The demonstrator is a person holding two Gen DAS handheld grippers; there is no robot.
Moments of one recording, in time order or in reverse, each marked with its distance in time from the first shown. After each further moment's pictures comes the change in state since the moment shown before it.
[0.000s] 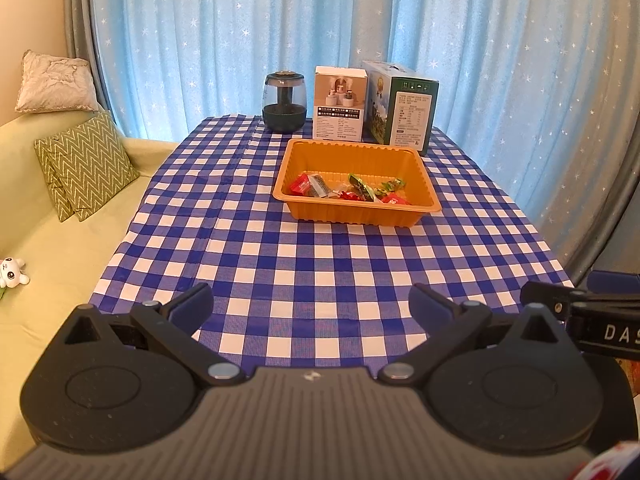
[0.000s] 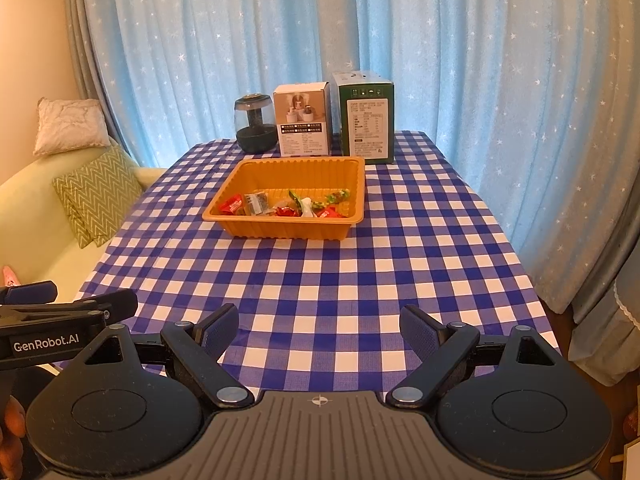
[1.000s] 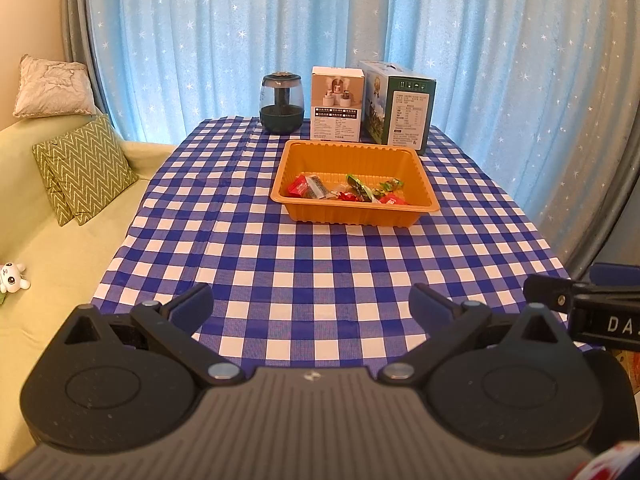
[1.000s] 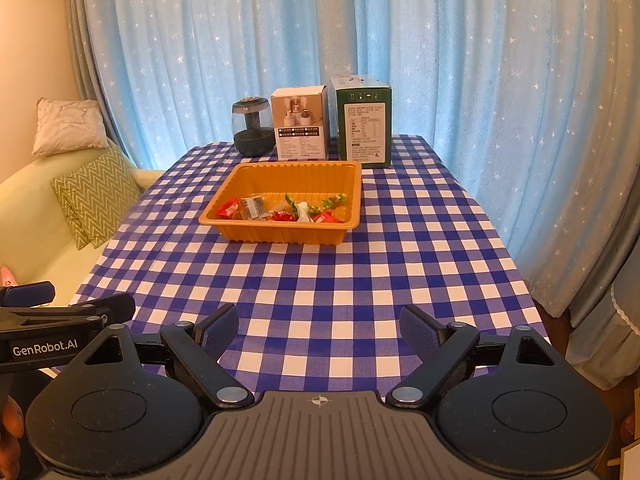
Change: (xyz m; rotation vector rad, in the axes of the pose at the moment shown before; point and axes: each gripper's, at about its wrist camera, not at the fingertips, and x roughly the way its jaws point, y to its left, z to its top) left arm -0.001 -0.005 0.002 0.003 0.000 -0.001; right arm -0.001 -0.002 0.002 -0.006 -0.007 -0.004
